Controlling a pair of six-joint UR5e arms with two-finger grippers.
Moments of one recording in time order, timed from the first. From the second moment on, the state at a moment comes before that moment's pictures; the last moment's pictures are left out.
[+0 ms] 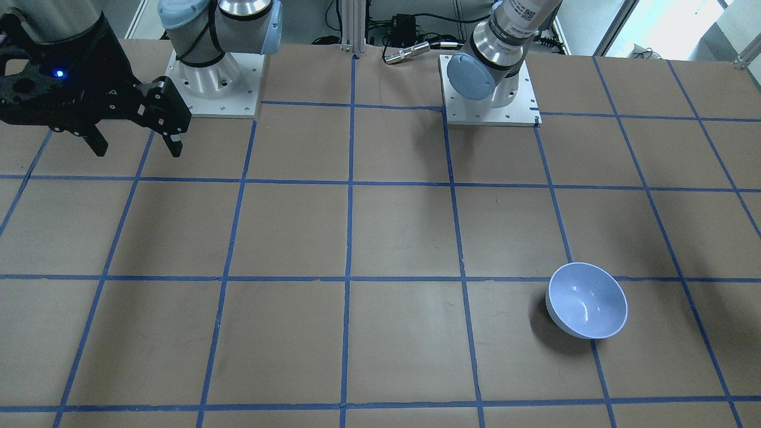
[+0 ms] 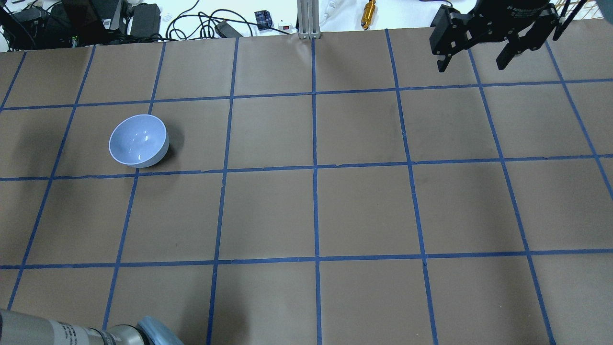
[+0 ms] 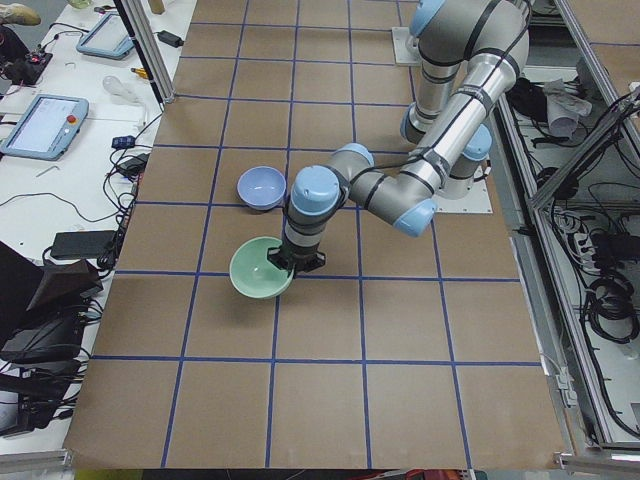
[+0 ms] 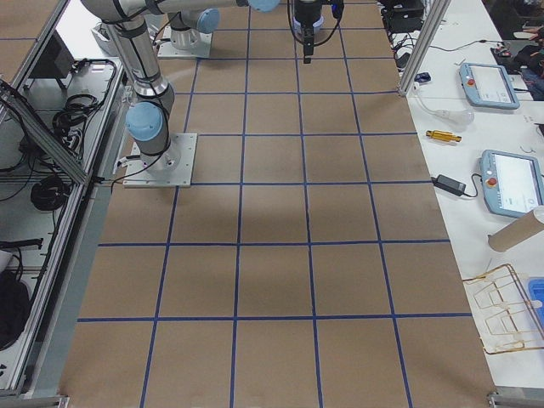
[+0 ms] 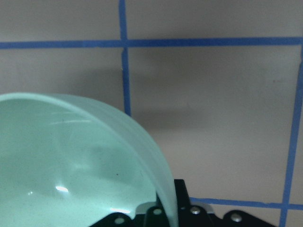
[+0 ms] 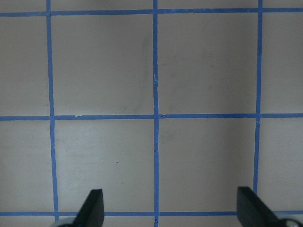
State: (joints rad) left arm -0.71 -1.83 -1.60 -1.08 1.48 2.45; right arm 1.54 -1.53 1.41 -1.53 -1.56 -0.03
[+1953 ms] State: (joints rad) left arm -1.20 -1.79 -2.03 -0.66 1.56 1.99; right arm 1.54 -1.52 1.41 -1.53 -1.56 -0.03
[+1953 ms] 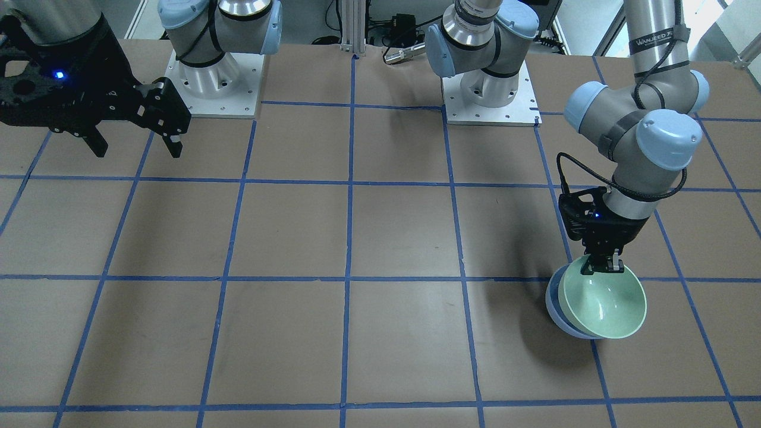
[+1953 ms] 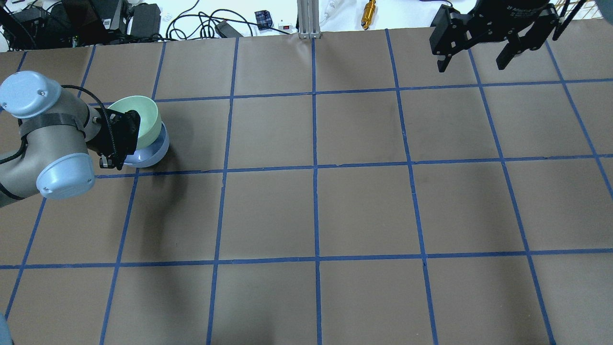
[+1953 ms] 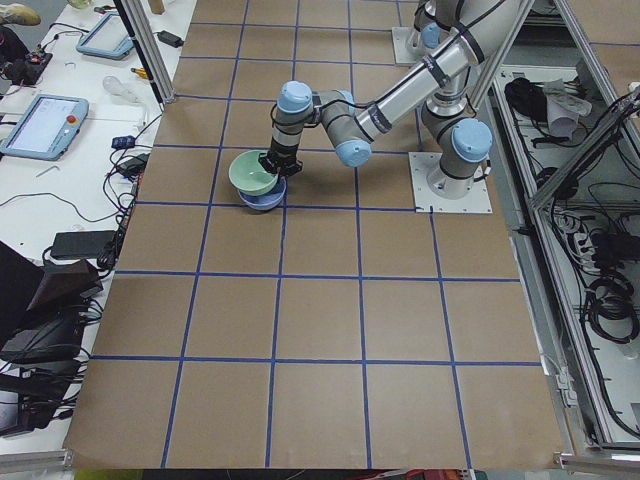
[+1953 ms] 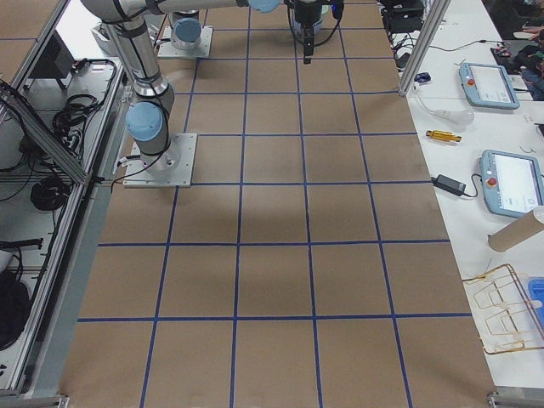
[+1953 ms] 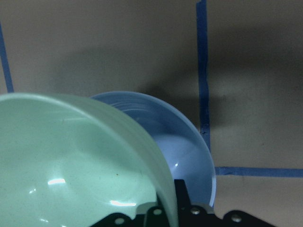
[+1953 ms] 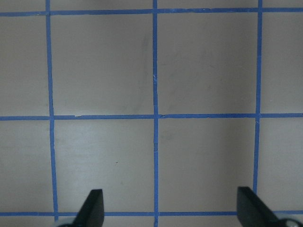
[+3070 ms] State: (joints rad) left arm -1.18 -1.81 -2.01 -0.67 1.57 1.98; right arm 1.54 -1.53 1.41 -1.53 -1.56 -0.03
